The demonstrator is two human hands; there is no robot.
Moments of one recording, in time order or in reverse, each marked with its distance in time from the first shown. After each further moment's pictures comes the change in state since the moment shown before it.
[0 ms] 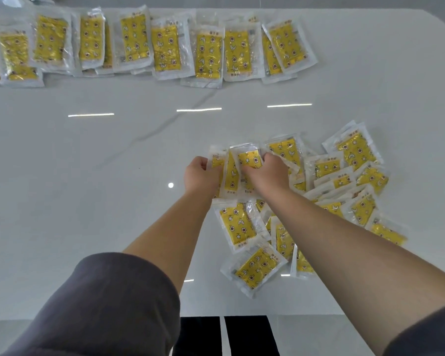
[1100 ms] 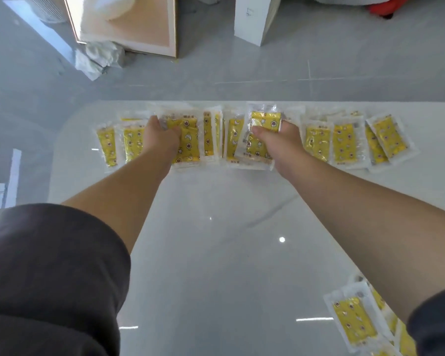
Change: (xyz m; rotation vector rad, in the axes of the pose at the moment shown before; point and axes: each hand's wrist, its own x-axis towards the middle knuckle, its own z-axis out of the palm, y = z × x) left_hand 0.200 0.177 -0.282 -0.050 0.160 0.258; right_hand 0.069 -0.305 0.094 0.501 -0.031 -0.098
